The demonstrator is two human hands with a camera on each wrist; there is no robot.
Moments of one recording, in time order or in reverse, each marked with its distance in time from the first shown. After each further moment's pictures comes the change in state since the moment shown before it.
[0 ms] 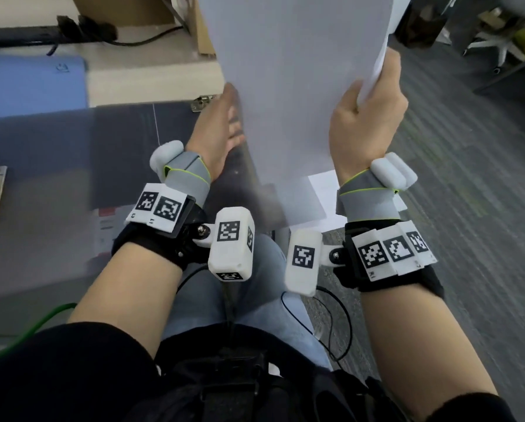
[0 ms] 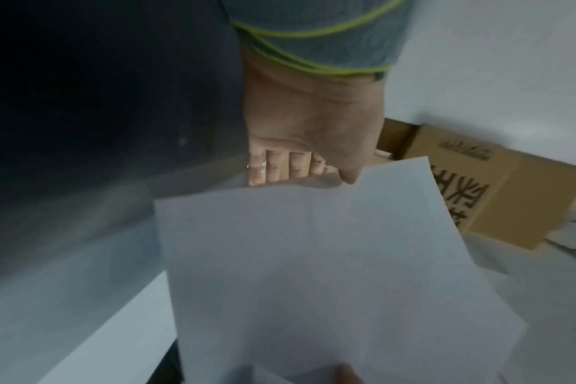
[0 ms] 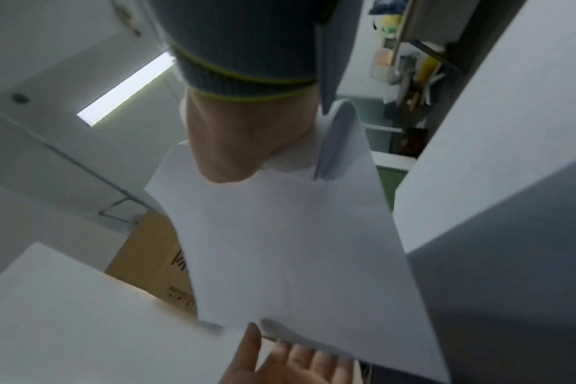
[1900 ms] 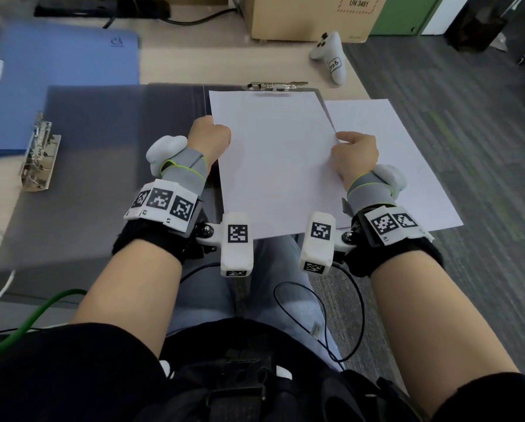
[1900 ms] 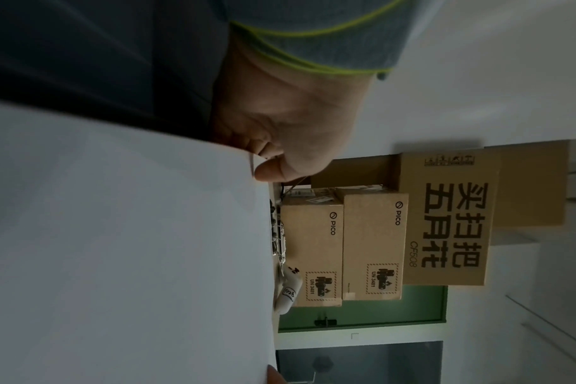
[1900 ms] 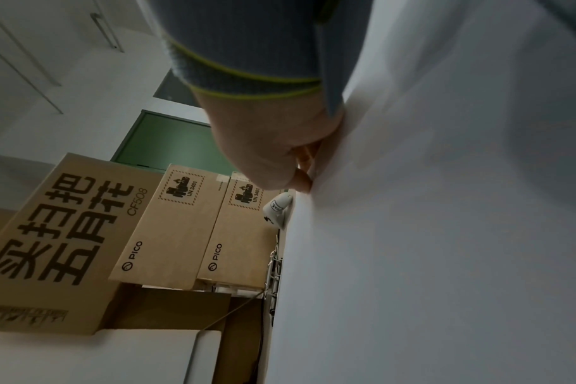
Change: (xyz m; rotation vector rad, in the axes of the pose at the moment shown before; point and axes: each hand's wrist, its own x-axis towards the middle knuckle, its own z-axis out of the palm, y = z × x) left_hand -0.007 -0.010 -0.090 0.500 0.354 -0.249; right_hand -0.028 0.065 0.090 -0.096 -0.531 0.577
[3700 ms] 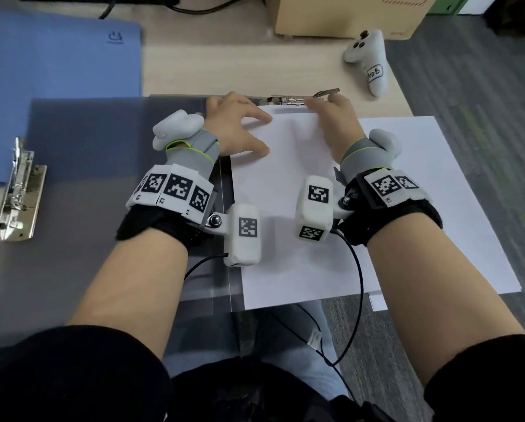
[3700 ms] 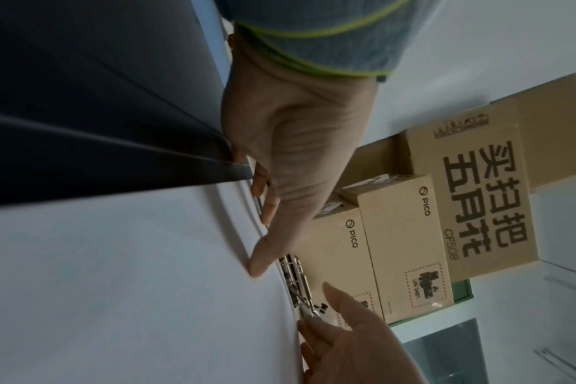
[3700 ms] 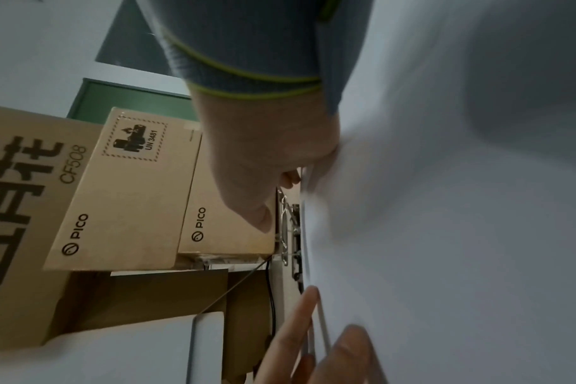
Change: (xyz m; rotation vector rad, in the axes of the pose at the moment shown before) left_hand 0.074 0.034 -0.010 0.673 -0.191 0.314; right_hand 0.071 -0.081 0.087 0.145 -0.346 -0.026
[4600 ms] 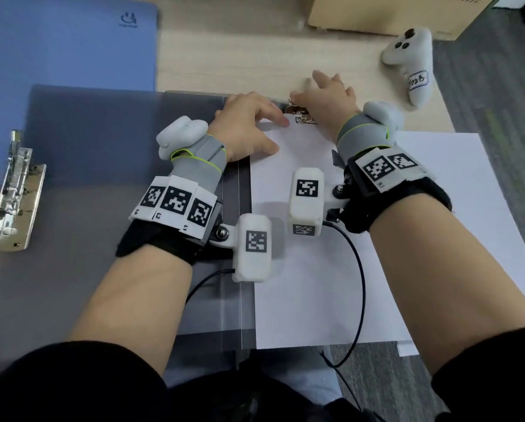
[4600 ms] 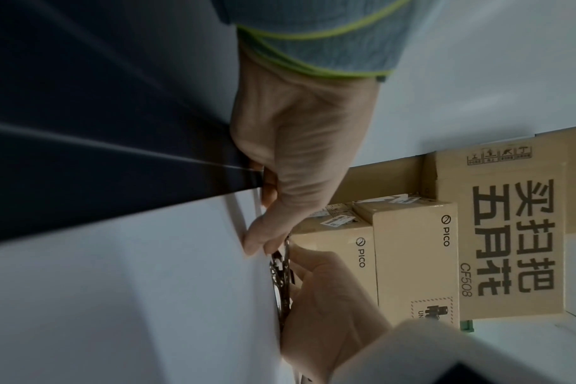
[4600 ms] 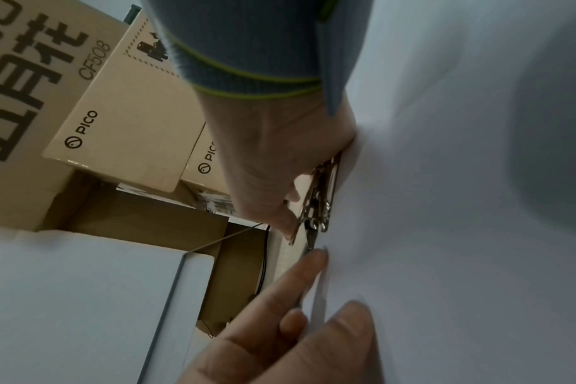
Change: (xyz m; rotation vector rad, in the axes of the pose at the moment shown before) left_hand 0.029 -0.027 0.000 -0.256 0.008 0.061; right_hand 0.040 -0.035 0.046 -0.800 -0.181 -0.099
